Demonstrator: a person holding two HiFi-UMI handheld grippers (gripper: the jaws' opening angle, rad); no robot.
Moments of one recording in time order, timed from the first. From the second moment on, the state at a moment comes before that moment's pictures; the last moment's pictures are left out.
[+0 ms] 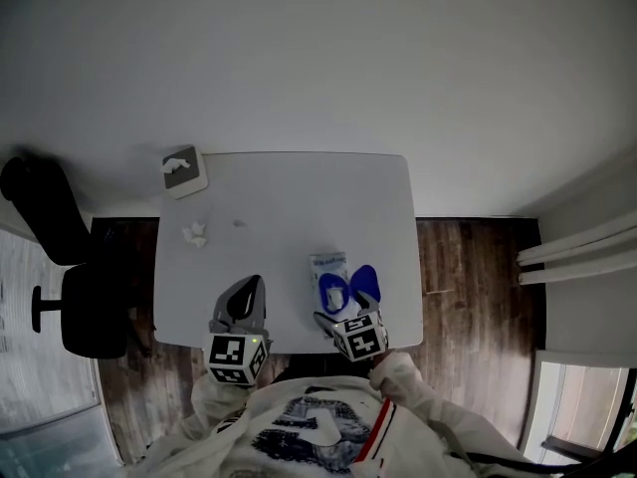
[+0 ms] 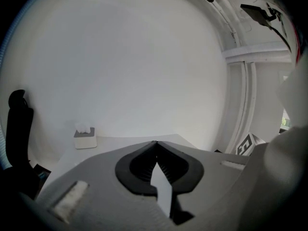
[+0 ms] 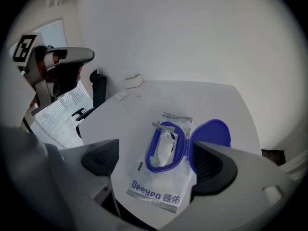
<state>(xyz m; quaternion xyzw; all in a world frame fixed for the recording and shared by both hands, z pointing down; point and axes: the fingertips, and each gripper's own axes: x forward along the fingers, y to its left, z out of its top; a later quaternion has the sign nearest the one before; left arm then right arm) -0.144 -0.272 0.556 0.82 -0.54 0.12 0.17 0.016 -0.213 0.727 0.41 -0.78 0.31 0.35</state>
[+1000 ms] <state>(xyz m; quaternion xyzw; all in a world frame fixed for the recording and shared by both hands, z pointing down) -0.161 -0.264 0.566 0.82 -0.52 0.14 0.17 0.009 -0.213 0.754 0.44 -0.74 0.35 0.37</state>
